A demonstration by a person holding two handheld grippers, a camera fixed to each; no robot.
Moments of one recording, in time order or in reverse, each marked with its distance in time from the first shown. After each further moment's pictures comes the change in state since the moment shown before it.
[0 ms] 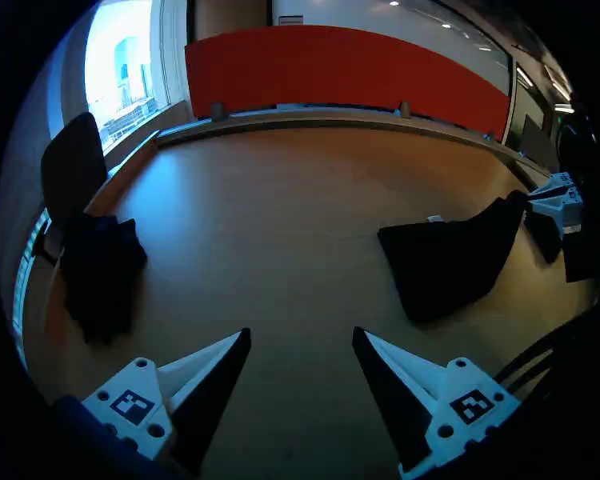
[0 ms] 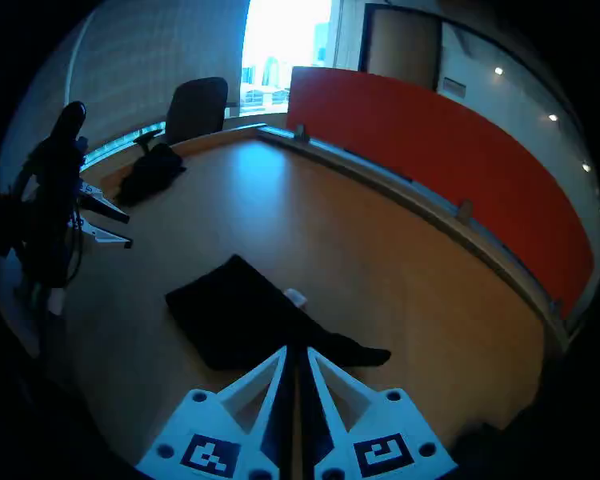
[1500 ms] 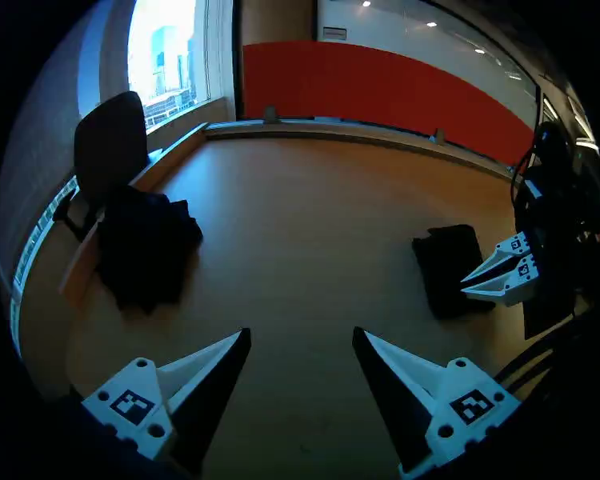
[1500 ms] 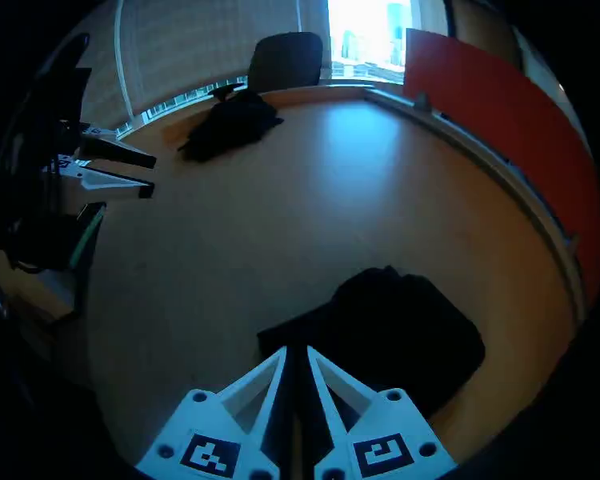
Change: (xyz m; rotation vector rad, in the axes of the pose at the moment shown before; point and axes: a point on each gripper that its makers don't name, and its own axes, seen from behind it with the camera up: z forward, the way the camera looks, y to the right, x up) left arm -0.018 -0.057 -0.049 0.091 0.042 -0.133; right arm 0.006 -0.164 0.123 0.333 -0.151 -0.139
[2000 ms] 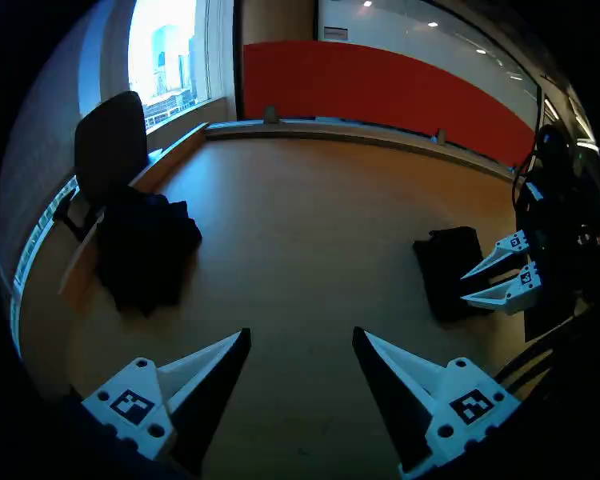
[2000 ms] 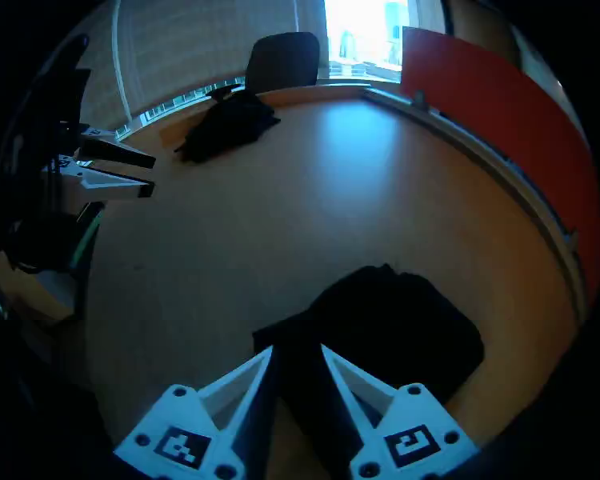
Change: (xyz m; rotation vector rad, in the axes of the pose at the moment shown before) left arm 0.003 0.001 0.005 0.003 -0.001 -0.002; right arm 0.000 0.005 -0.001 -0.004 0.006 0.011
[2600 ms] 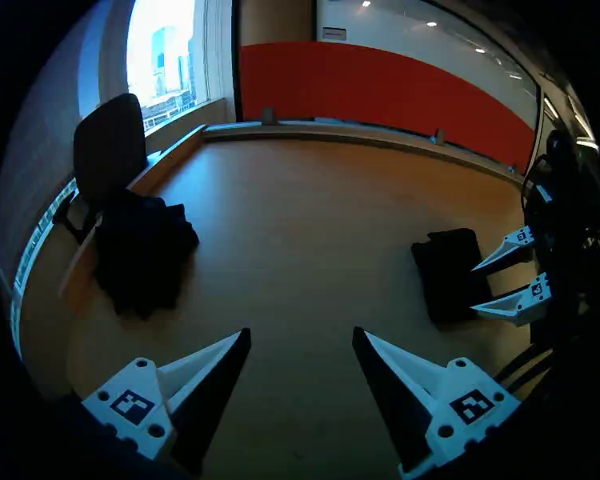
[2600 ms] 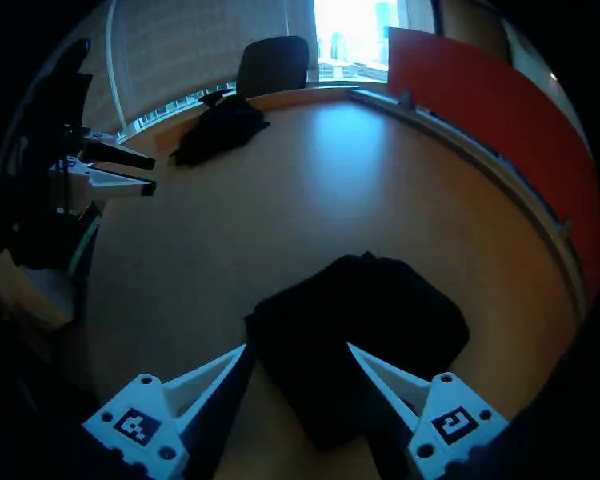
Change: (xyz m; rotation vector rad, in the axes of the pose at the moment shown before) left arm 0.004 0.006 0.002 0.003 0.003 0.006; right arm -0.012 0.008 -0.018 -0.024 0.014 0.028
